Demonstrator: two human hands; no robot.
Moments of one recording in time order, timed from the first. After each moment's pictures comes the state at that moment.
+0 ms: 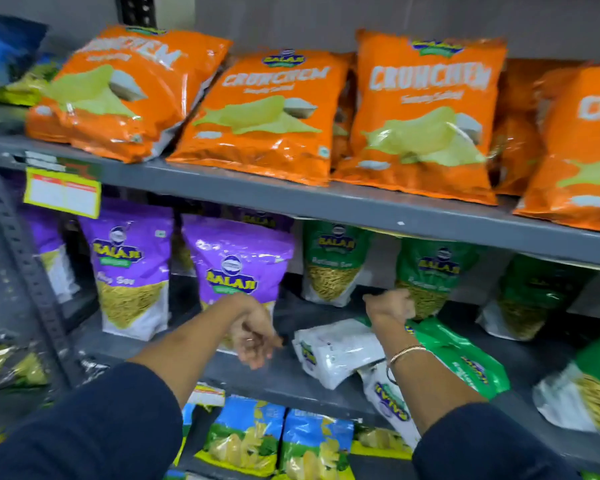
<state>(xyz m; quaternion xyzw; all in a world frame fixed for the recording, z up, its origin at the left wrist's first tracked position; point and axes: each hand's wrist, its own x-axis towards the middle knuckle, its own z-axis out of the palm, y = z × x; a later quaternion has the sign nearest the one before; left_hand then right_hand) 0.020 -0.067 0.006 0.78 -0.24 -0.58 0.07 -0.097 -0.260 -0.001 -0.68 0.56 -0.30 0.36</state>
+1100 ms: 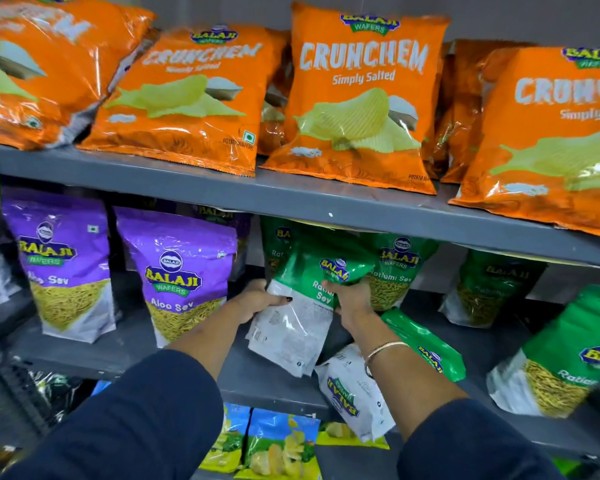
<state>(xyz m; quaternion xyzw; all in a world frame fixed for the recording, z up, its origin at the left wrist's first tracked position) 0.012 -0.170 -0.034 0.78 -0.19 -0.30 0.51 -0.111 -0.302 -0.009 -0.53 0.38 -0.32 0.69</state>
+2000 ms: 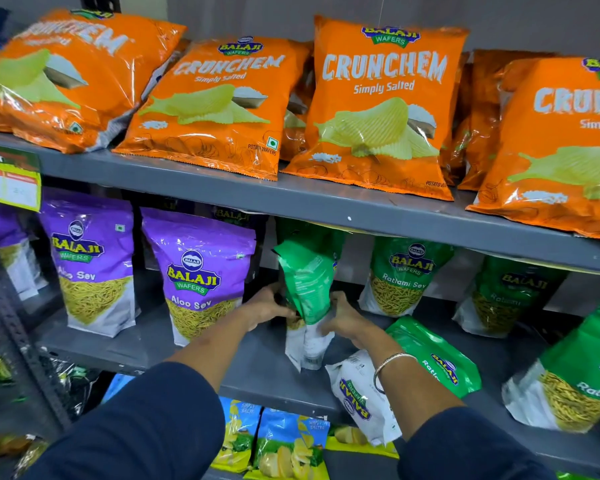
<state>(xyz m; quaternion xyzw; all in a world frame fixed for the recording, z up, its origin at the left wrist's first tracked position) -0.008 -0.148 -0.028 0.79 -0.28 -0.26 0.48 -0.120 -0.286 -0.025 -0.82 0.32 -0.01 0.47</state>
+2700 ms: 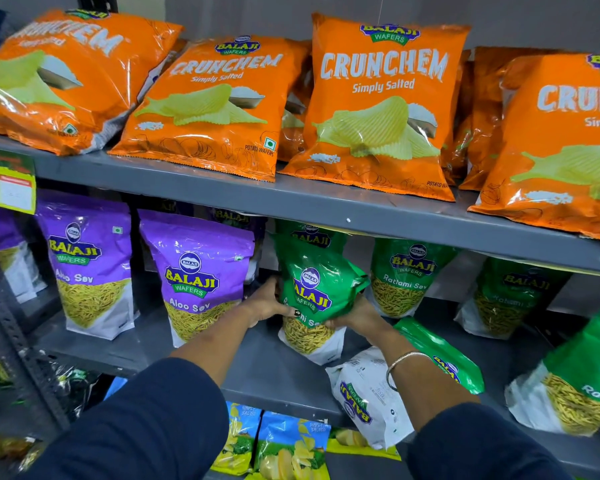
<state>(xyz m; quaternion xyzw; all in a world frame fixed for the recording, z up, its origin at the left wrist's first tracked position) -0.001 -0.152 -0.021 0.79 -0.25 -0.27 0.49 -0.122 -0.321 -0.032 -0.83 0.26 -0.09 0.49</state>
